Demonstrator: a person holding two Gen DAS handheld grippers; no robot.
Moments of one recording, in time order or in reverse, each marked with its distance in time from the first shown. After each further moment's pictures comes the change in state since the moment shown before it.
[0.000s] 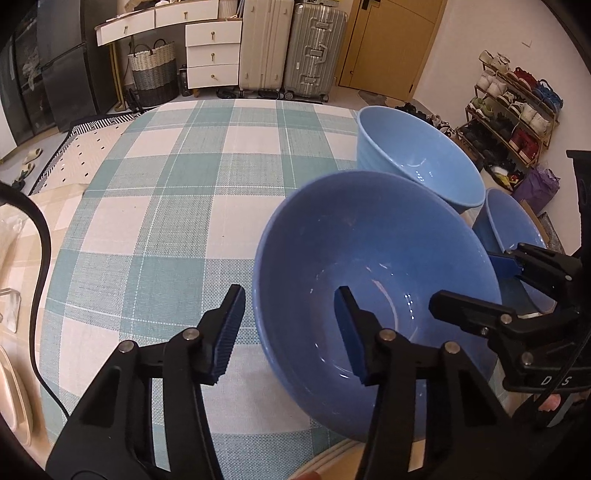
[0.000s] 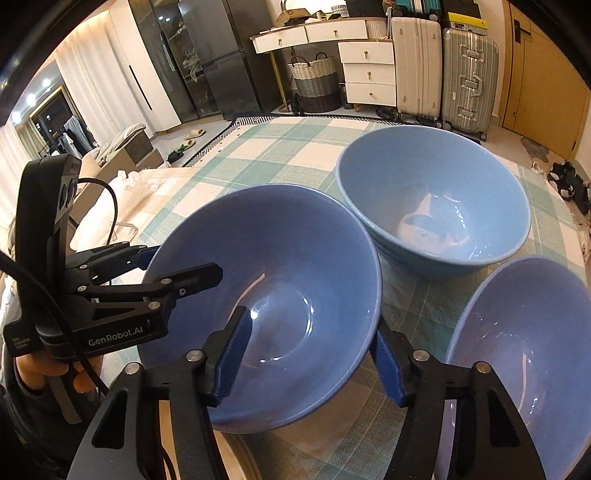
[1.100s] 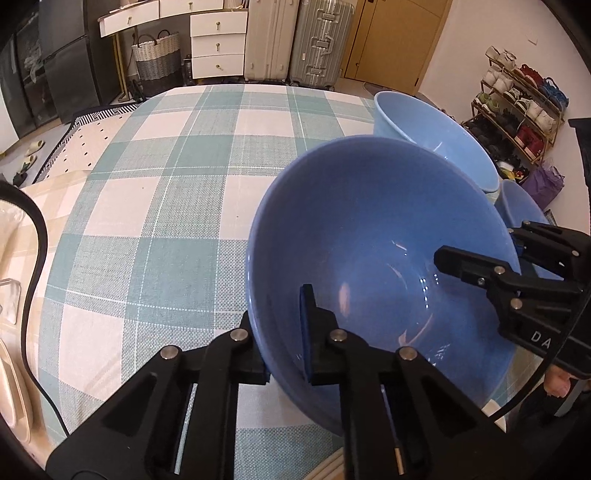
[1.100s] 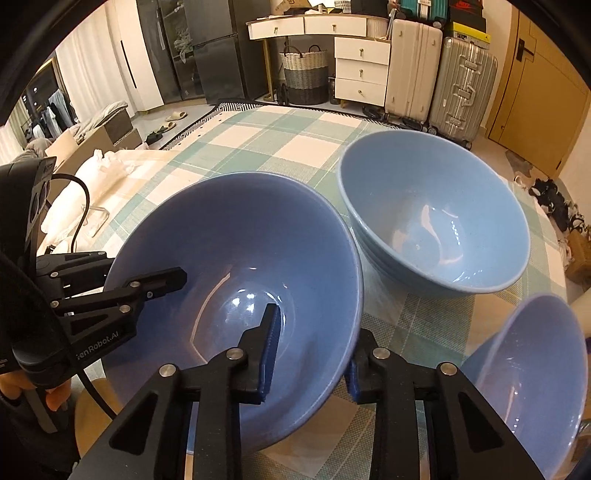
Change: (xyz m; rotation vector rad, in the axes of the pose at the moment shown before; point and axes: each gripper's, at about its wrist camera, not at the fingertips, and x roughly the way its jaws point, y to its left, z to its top) left arm 0.009 0.018 -0.011 -0.015 0.029 0.017; right arm 0.023 0.015 0.015 -0.064 0.032 -0.125
